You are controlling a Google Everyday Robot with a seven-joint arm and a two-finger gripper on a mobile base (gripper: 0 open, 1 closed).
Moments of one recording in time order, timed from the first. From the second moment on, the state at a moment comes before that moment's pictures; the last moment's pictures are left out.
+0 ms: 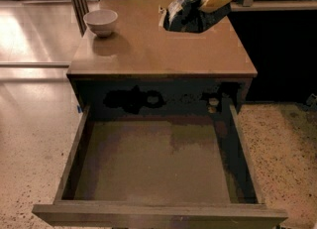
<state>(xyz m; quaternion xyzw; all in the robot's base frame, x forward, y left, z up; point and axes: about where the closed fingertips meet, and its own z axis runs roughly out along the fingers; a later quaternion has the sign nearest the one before) 0.620 -0.116 1.033 -0.71 0.64 -0.01 0.29</state>
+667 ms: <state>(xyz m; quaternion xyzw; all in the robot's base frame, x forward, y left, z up) 0.550 -0.094 1.008 -0.68 0.64 0.02 0.35</state>
